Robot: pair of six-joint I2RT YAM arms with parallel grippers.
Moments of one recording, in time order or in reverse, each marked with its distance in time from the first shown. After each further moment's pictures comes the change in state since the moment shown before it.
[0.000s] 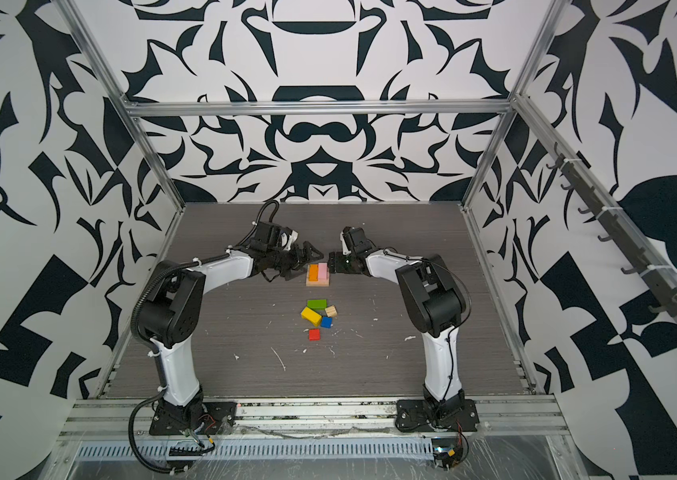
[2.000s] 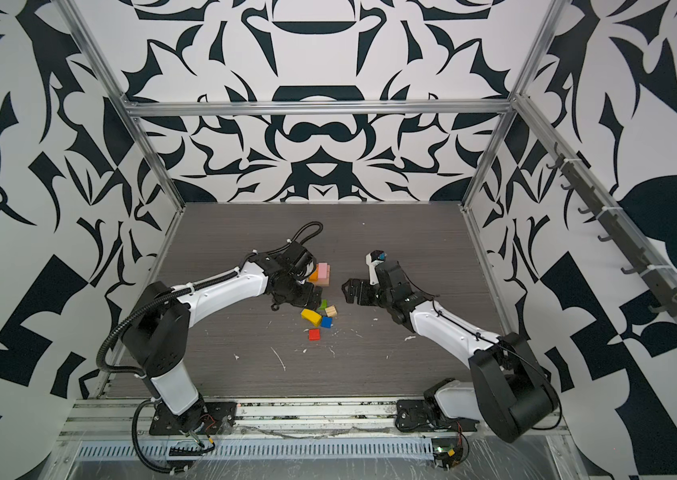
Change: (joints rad) left arm -0.294 -0.184 0.013 -0.638 -0.532 0.414; right arm 0.003 -0.756 -0.675 0.129 -0.045 0.118
